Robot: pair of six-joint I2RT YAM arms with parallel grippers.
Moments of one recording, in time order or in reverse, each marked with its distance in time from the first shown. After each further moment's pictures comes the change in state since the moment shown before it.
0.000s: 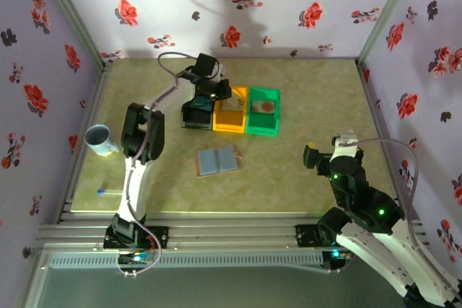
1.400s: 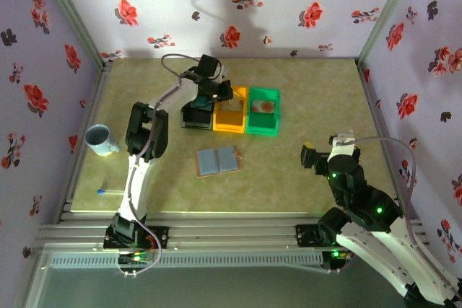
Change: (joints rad) left arm -0.002 0.062 0.059 -0.023 0.000 -0.019; right arm 0.000 0.017 -0.005 0.023 -0.030 -0.003
